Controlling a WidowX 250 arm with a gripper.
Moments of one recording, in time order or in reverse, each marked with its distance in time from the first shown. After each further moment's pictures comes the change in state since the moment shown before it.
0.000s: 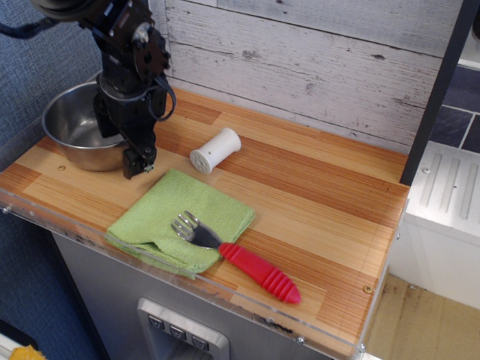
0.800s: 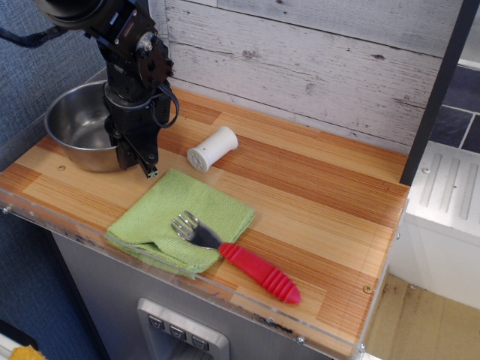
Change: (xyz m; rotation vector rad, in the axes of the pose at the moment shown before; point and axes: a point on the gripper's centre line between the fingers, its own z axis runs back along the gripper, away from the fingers) arm 0.003 -0.005 -0.005 -0.020 -0.016 -0.021
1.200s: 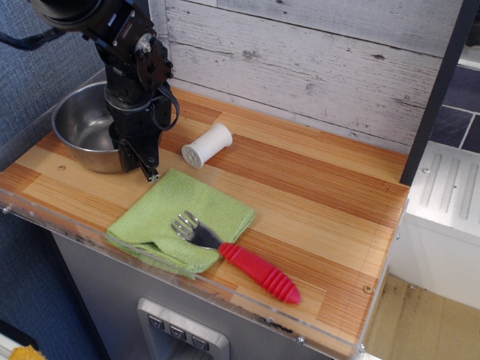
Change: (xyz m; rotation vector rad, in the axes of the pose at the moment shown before) arm -0.001 -0.004 0.001 -0.010 -0.007 -0.014
